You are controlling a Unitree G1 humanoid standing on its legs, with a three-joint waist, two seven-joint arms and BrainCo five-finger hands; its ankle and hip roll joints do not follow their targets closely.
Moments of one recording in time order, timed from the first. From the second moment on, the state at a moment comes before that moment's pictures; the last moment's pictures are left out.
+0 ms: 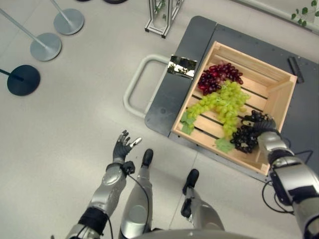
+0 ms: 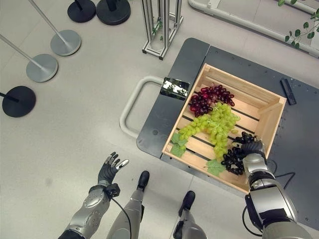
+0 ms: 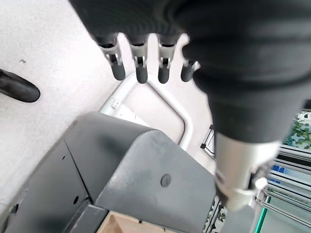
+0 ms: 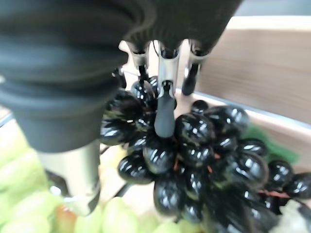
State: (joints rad) left arm -0.10 0.30 -0.28 0.33 -0.58 -0.10 0.29; right arm -0.71 -0.55 0.09 1.27 0.24 0.04 -0.34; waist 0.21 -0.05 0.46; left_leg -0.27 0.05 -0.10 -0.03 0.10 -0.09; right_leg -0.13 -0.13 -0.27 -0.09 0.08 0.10
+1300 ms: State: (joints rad) left arm -0.11 0.31 -0.30 0.33 -0.62 -0.09 0.33; right arm -0.74 -0.42 0.12 1.33 0.30 0.07 -0.41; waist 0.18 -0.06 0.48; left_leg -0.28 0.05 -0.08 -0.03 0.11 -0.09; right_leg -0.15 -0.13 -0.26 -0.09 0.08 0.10
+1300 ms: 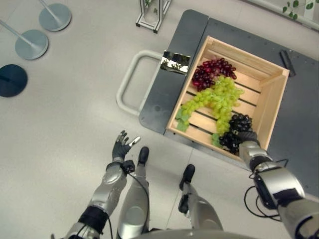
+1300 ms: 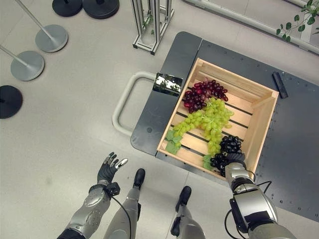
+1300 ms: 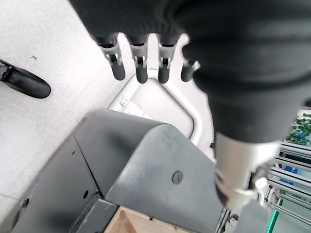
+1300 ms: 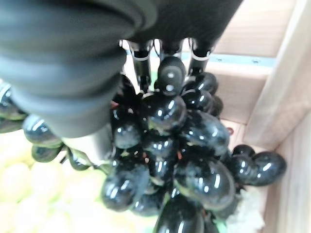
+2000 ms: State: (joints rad) left arm -0.12 0.33 -0.24 0.33 -0.60 -0.07 0.35; right arm -0.30 -0.31 0.13 0.53 0.35 -0.02 -0.44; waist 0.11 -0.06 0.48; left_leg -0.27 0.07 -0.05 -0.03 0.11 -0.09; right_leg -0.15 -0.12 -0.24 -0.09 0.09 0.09
